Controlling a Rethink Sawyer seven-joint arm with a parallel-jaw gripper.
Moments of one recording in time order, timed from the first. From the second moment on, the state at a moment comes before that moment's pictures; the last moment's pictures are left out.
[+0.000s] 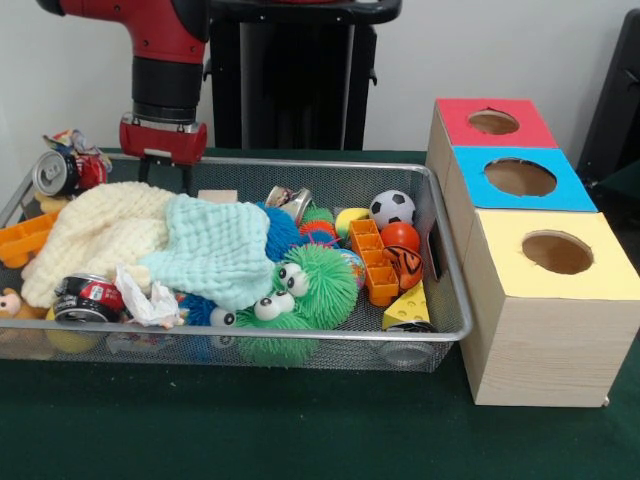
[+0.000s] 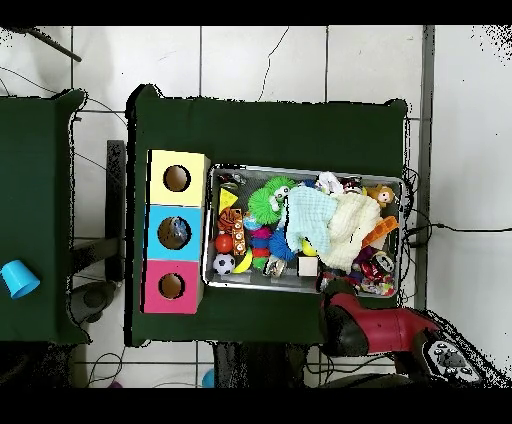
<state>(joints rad) -0.65 -0.47 -0.06 1.86 -0.80 -0.22 2.05</state>
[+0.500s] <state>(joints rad) -0.75 -0.54 0.05 1.91 -0.80 -0.08 2.05</state>
